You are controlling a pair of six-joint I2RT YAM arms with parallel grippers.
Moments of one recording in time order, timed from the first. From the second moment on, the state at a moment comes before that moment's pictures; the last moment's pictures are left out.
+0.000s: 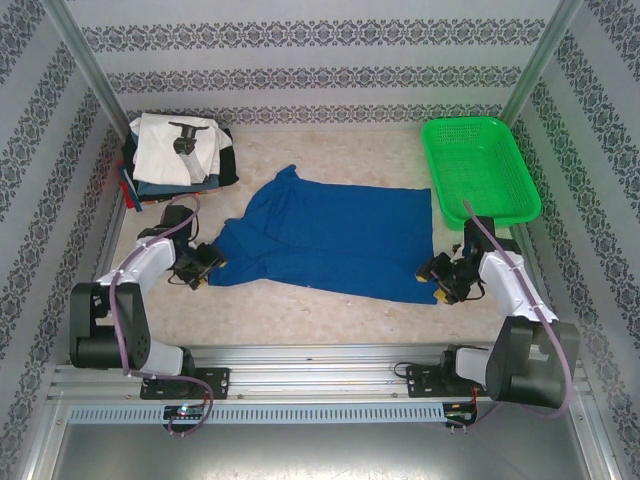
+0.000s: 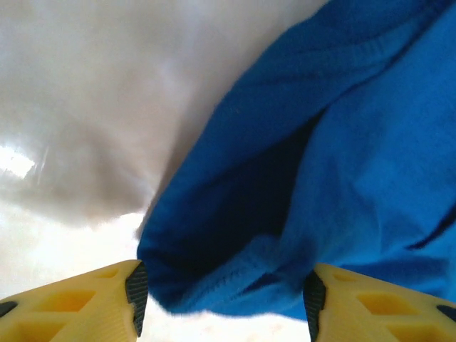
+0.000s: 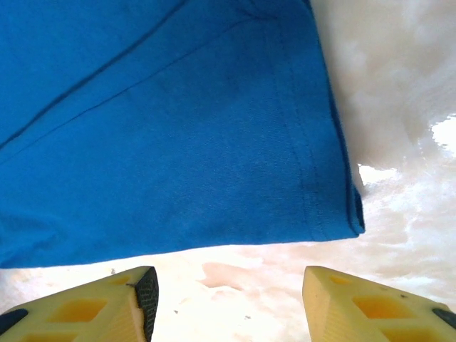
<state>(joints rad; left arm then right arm) 0.06 1.44 0.81 -0.72 0.23 -0.72 -0.16 1.23 0.74 -0.96 -0.41 0.55</state>
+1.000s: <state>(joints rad) 0.08 1.55 0.93 -0.65 0.15 -0.55 -0.10 1.45 0.74 -0.84 -0.14 0.59</state>
